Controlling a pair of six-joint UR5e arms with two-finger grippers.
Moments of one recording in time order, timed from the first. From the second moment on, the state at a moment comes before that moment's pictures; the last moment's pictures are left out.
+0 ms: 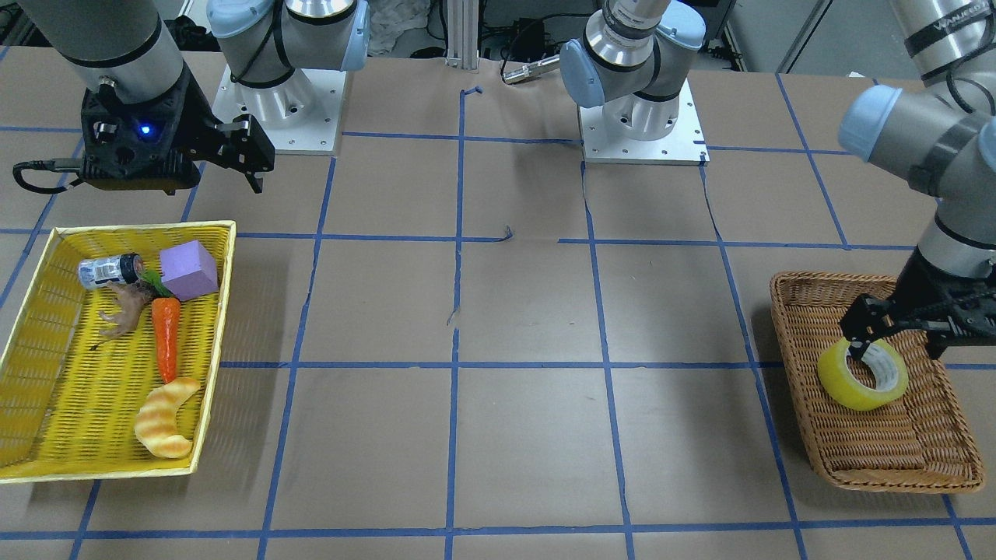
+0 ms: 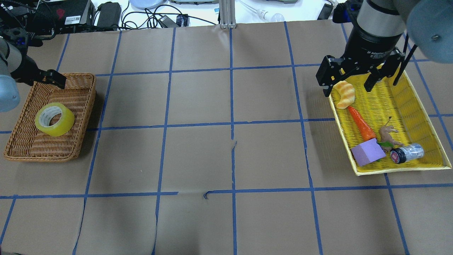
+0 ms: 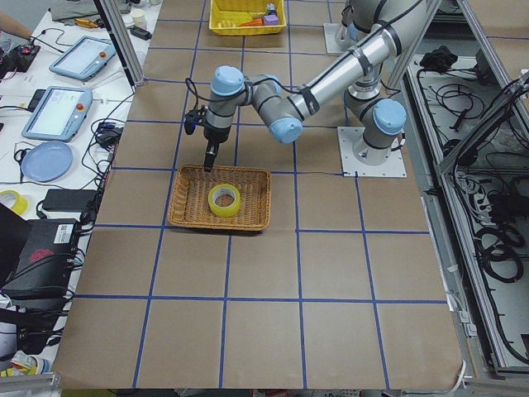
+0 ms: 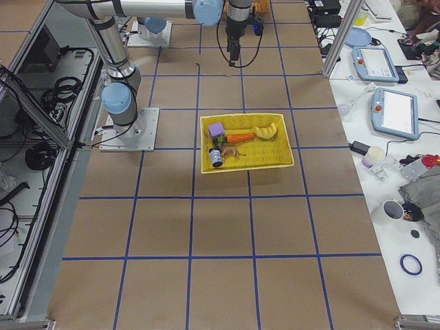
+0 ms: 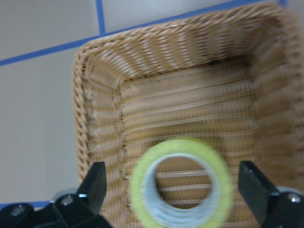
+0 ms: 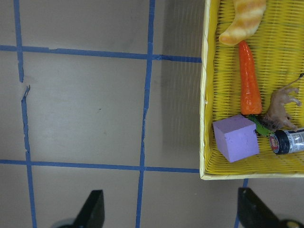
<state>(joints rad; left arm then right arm) -1.14 -1.77 -1.77 -0.89 1.61 0.48 1.54 -1.57 1.57 -1.46 -1.61 -0.10</state>
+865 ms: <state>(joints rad) -1.52 -1.63 -1.52 -1.52 1.62 -0.01 1.54 -1.58 1.57 -1.44 -1.61 -0.09</state>
